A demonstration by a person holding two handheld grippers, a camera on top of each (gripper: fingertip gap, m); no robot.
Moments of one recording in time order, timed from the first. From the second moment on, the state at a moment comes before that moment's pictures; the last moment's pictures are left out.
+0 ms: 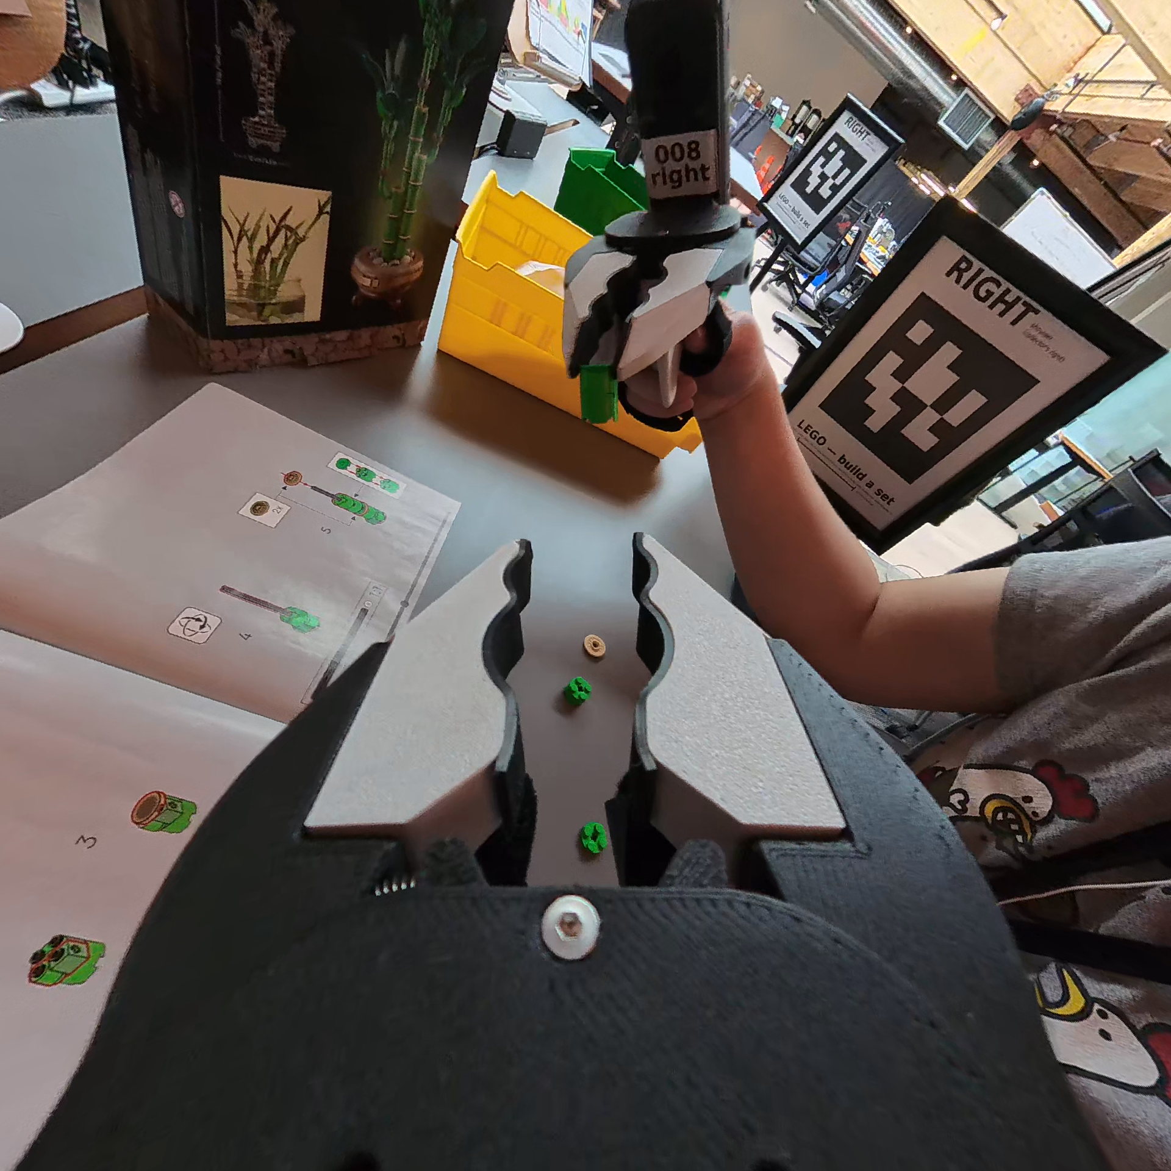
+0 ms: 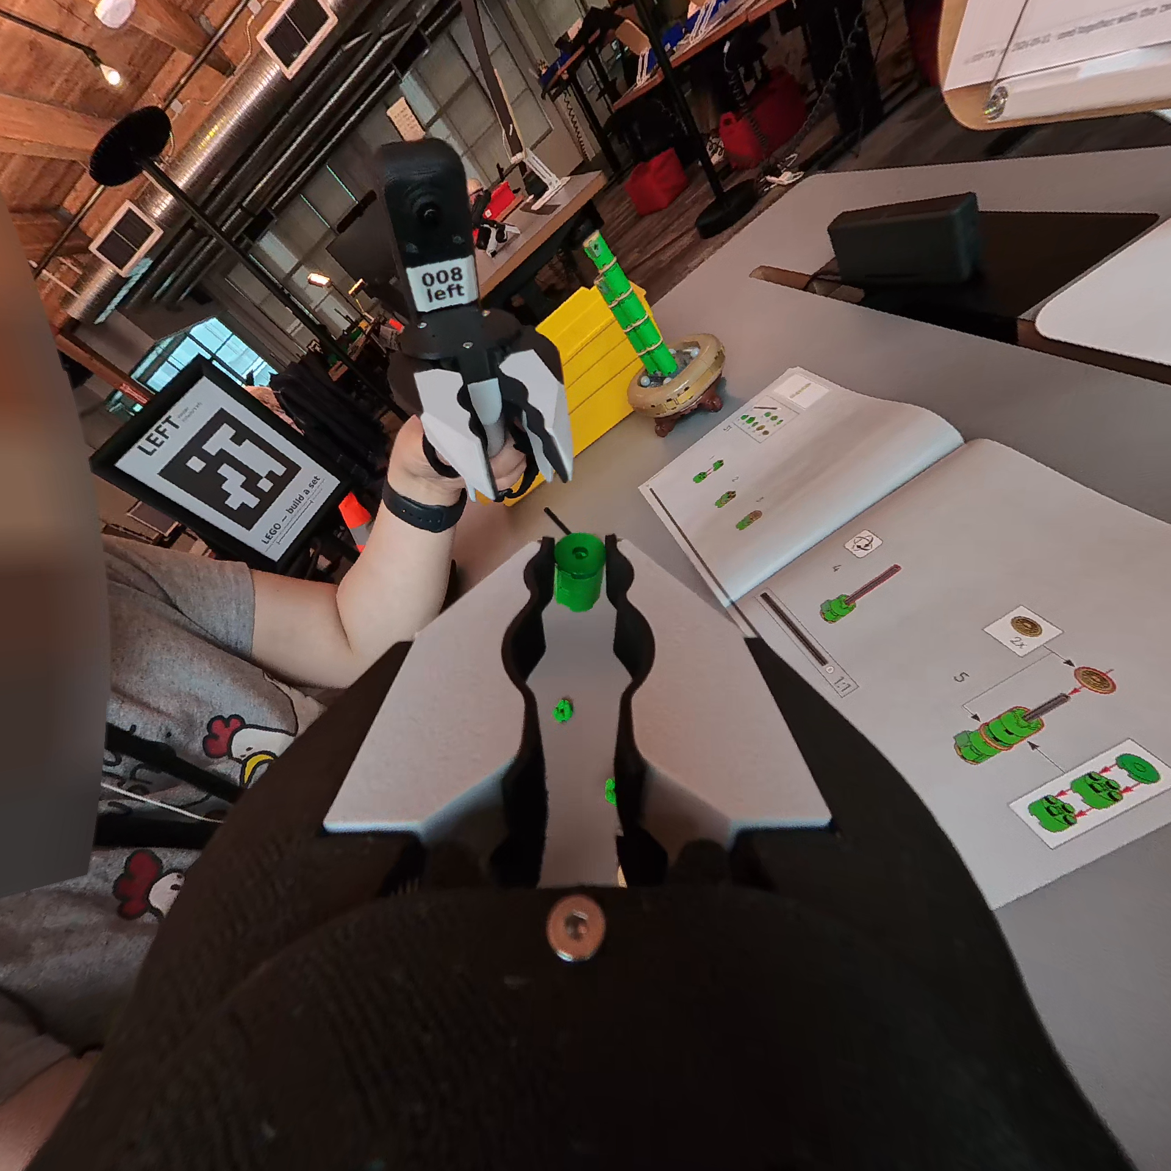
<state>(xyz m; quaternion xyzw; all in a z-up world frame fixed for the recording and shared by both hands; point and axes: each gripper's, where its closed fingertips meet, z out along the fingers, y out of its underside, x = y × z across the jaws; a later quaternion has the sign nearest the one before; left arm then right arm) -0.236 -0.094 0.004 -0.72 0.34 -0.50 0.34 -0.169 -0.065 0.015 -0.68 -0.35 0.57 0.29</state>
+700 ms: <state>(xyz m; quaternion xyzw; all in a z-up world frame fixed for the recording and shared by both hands) -0.186 -0.104 0.020 -0.66 0.31 -0.60 0.34 -0.200 -0.090 0.027 -0.67 -0.39 0.58 0.26</state>
